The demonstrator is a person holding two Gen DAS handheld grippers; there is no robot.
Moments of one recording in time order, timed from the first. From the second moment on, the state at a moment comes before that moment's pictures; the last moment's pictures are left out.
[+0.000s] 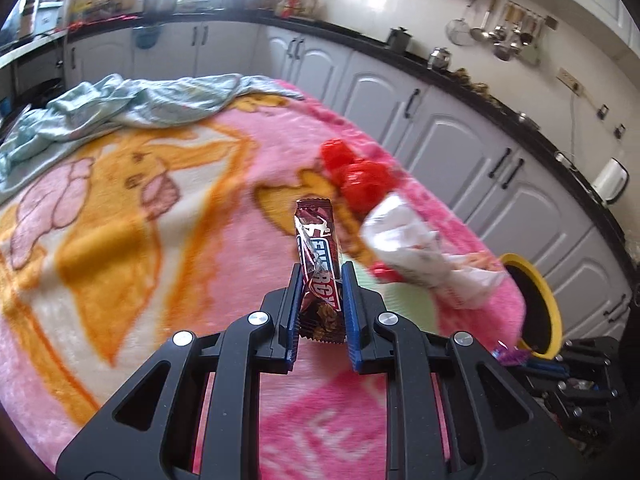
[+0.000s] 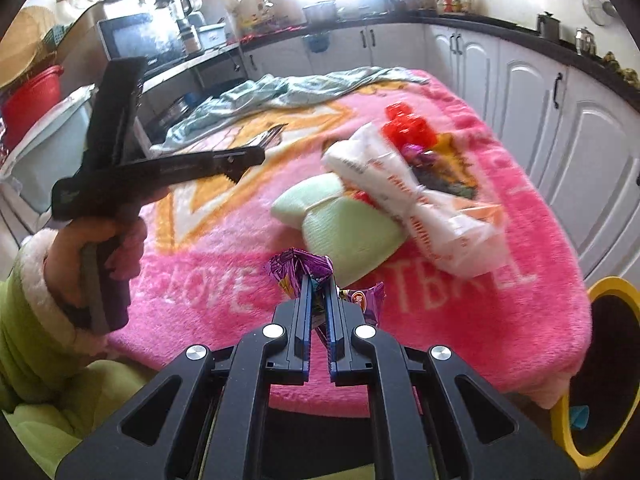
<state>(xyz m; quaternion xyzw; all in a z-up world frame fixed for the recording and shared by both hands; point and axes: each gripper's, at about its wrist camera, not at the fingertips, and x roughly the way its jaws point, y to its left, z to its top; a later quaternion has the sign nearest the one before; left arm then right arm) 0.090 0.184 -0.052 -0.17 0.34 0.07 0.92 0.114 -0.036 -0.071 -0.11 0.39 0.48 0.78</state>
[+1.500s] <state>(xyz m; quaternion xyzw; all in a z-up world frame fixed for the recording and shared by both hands) 0.198 -0.059 0.003 -0.06 0.32 -0.16 0.93 0.205 -0.279 -0.005 0.04 0.29 0.23 0.93</state>
